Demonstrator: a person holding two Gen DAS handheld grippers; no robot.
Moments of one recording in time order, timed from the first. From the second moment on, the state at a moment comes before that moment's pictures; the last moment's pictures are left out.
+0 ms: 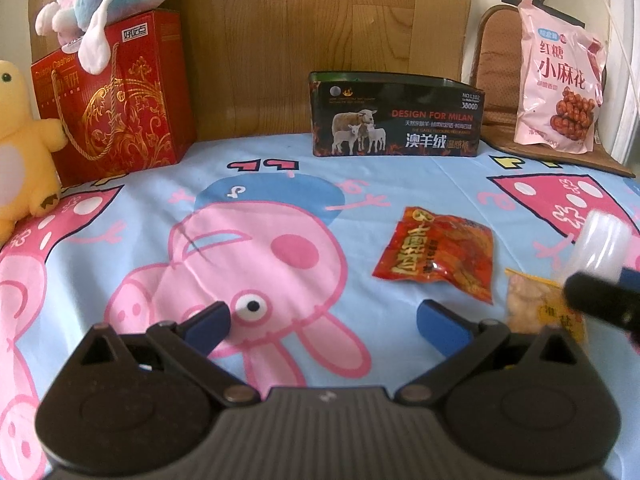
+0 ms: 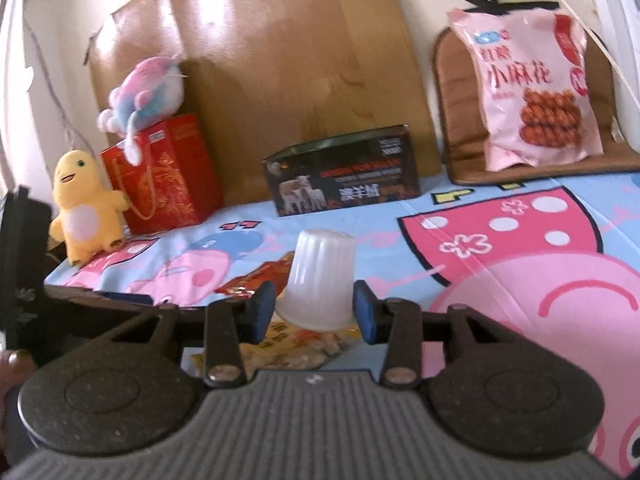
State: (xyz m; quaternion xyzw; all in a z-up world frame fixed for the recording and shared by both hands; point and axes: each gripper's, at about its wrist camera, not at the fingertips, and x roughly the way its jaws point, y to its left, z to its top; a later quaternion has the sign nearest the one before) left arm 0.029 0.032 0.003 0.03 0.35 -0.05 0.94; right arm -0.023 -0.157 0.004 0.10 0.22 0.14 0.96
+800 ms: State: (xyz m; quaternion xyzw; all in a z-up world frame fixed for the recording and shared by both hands) left arm 0.020 0.070 0.016 -0.06 0.31 -0.08 0.94; right arm -0.020 -0.125 0.011 -0.05 0.26 0.24 0.94
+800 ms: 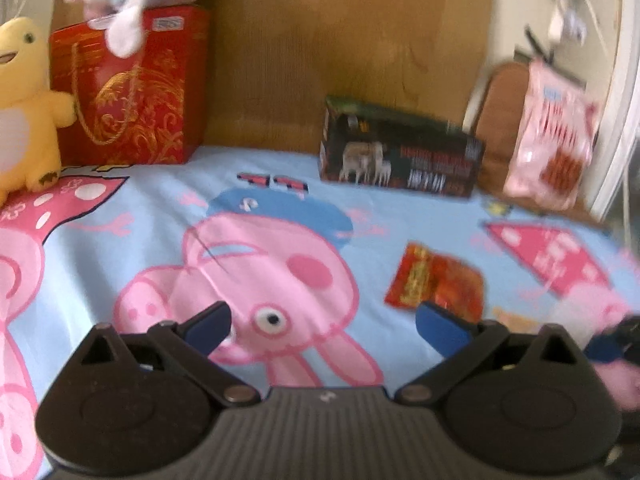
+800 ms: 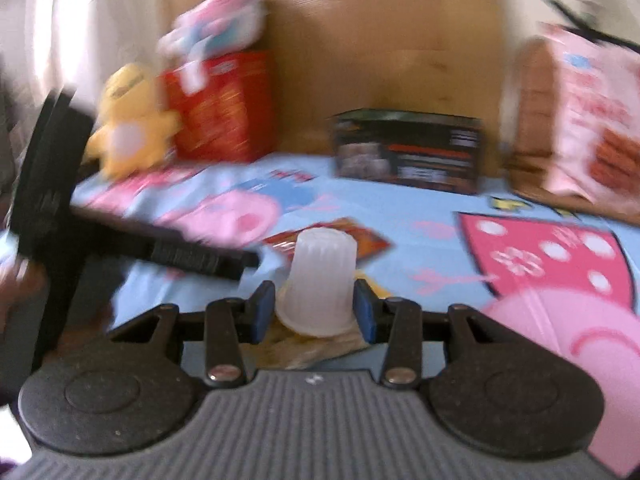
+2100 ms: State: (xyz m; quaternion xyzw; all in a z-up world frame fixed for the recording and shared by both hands) left arm 0.123 0.048 0.094 -0.14 0.34 -0.26 0.90; right arm 0.075 -0.116 0.067 -0.07 0.22 0.30 0.93
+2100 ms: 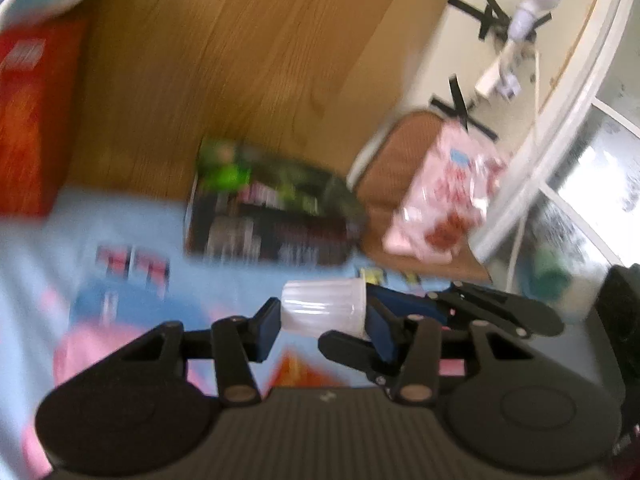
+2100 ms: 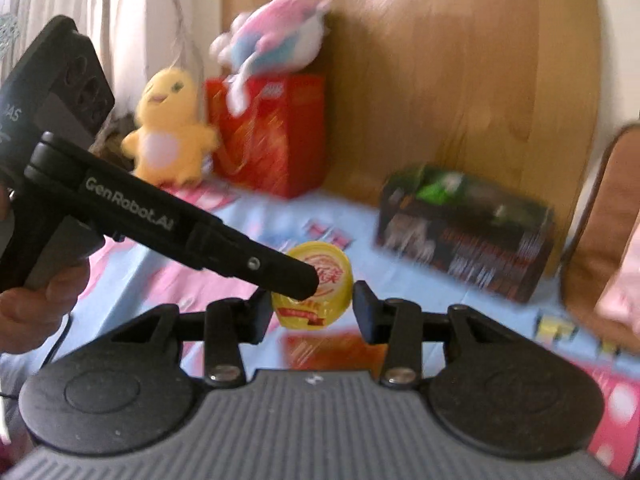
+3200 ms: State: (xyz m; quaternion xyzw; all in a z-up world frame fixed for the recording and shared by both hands) left arm 0.082 0.087 -0.007 -0.32 0.44 -0.25 0.80; right arm 0.096 -0.170 0.002 0.14 0.38 0.28 0.87
